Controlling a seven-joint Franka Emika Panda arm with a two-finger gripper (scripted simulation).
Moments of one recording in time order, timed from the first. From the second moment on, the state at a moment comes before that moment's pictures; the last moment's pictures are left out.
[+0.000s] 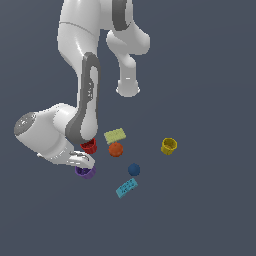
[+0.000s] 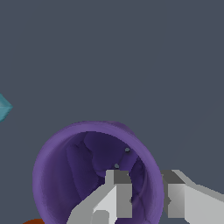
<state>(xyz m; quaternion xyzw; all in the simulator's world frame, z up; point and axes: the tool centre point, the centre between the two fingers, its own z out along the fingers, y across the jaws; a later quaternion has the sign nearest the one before) 0.080 -0.216 0.065 -0.99 0.12 0.01 0.10</state>
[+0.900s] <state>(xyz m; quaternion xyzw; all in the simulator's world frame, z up) 0.040 -0.200 0.135 -0.99 0.12 0.01 0.10</state>
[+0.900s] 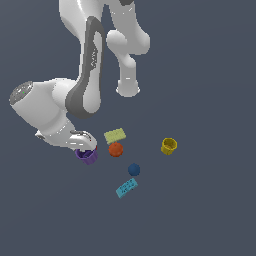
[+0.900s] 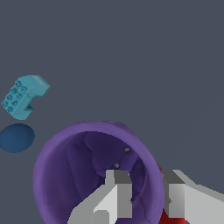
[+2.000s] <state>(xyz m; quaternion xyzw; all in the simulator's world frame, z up) -0.060 -0.161 0.320 -0.99 0.12 0.01 0.10</state>
